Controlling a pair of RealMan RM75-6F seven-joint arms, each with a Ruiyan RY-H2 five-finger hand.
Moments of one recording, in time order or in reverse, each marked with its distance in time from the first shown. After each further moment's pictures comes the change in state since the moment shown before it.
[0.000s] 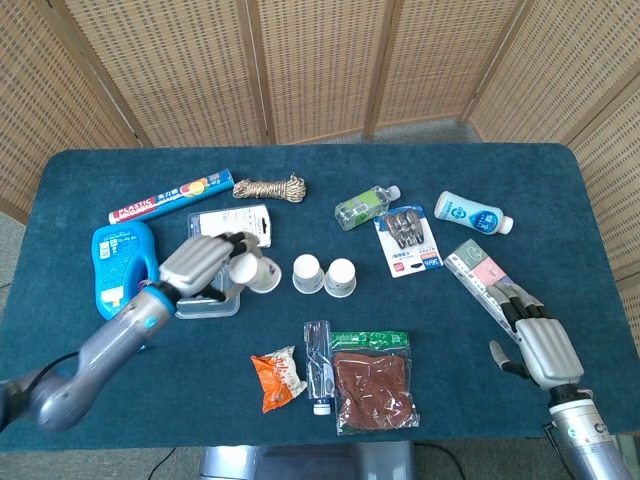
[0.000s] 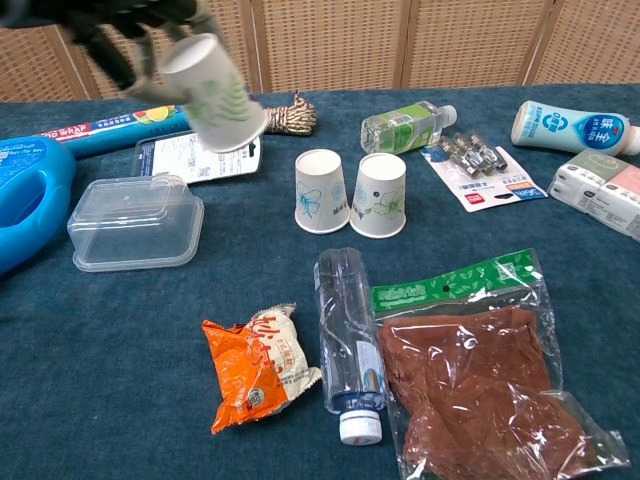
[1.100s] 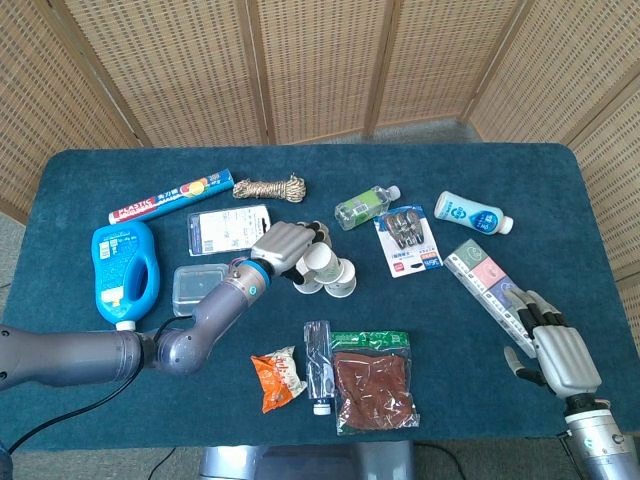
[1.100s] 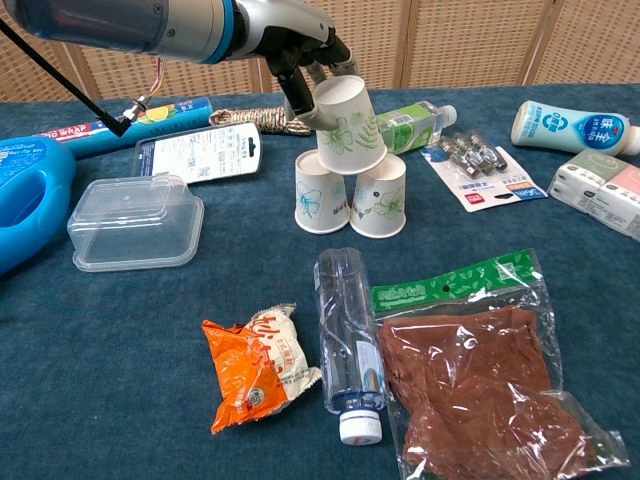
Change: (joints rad) left arm -0.437 -0.311 0.035 0.313 -0.527 -0.068 0.189; right arm -0.040 0.011 -0.016 0.049 -0.029 0.032 0.081
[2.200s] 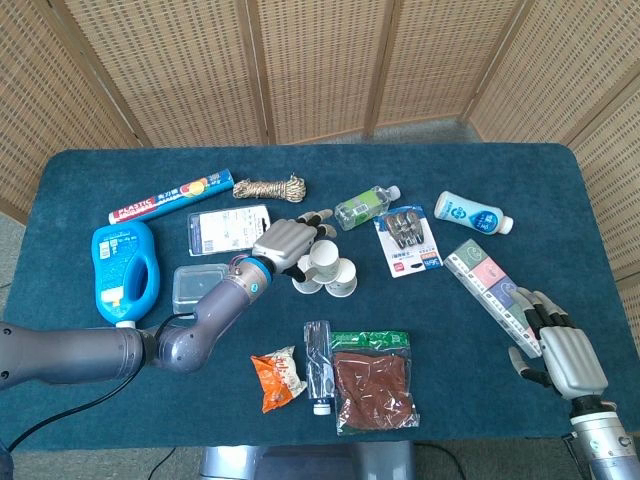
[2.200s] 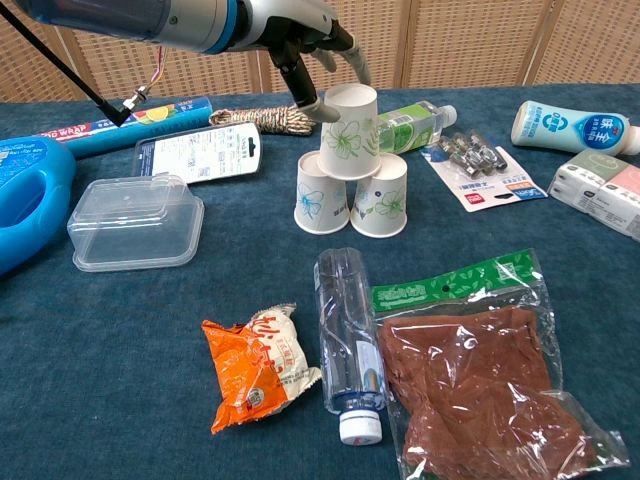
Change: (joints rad) left arm -0.040 0.021 0.027 -0.006 -0.016 0.008 -0.029; right arm -0.014 0.011 0.003 0.002 0.001 0.006 0.019
